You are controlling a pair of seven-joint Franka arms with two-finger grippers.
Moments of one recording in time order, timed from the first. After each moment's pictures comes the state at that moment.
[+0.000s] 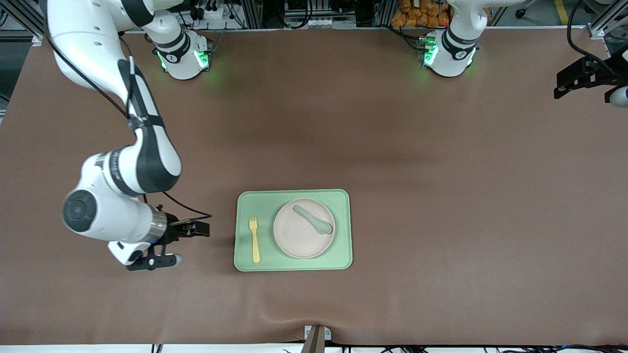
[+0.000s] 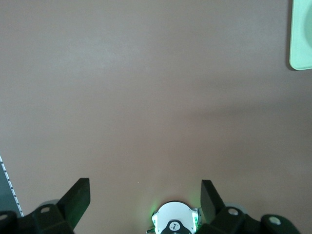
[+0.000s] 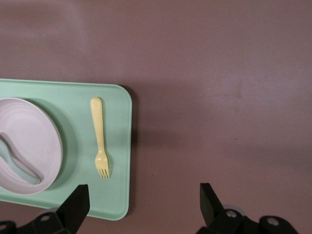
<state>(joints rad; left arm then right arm) 0.03 0.00 -0.06 -1.39 0.04 1.28 0.09 0.21 0.68 -0.03 -1.21 0.21 1.88 0.04</state>
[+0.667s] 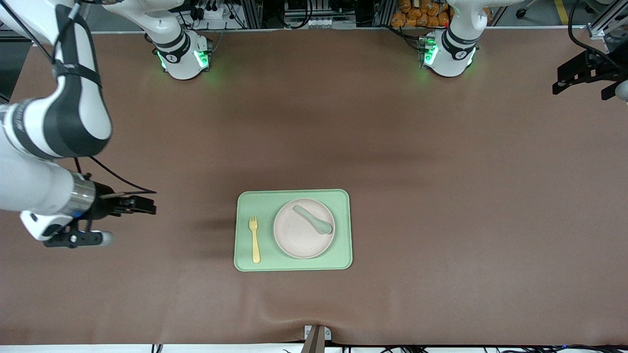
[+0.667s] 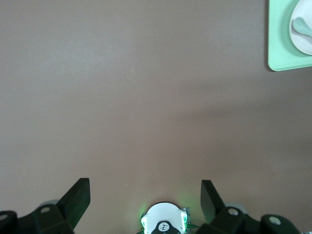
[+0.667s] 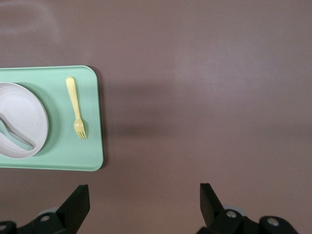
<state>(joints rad) 0.04 0.00 -0.07 -1.39 -0.04 1.28 0.10 0.10 0.44 -0.05 -1.31 0.15 1.69 0.04</state>
